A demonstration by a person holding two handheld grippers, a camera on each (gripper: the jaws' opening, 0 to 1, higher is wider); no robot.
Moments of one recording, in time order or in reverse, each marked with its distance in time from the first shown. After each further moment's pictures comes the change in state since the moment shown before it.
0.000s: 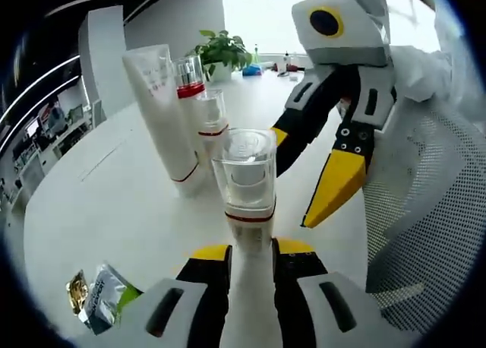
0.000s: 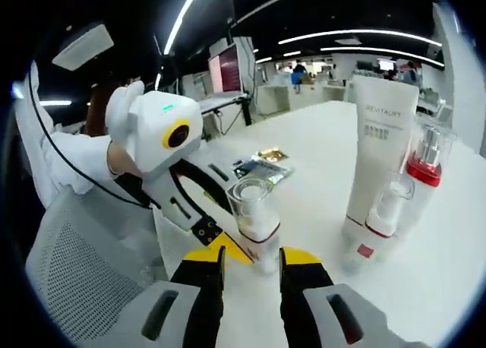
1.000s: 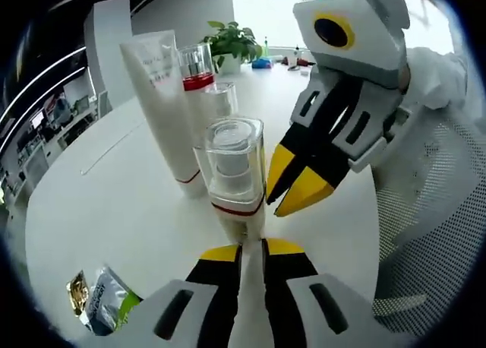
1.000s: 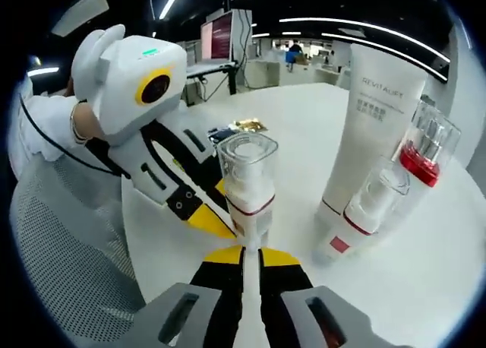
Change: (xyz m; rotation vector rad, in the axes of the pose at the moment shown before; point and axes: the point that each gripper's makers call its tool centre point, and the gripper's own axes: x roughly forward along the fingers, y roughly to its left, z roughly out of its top) left arm 0.019 0.010 0.011 -0.027 0.026 0.042; right arm 0.008 -0.040 -0.021 -0.098 0.150 -0.120
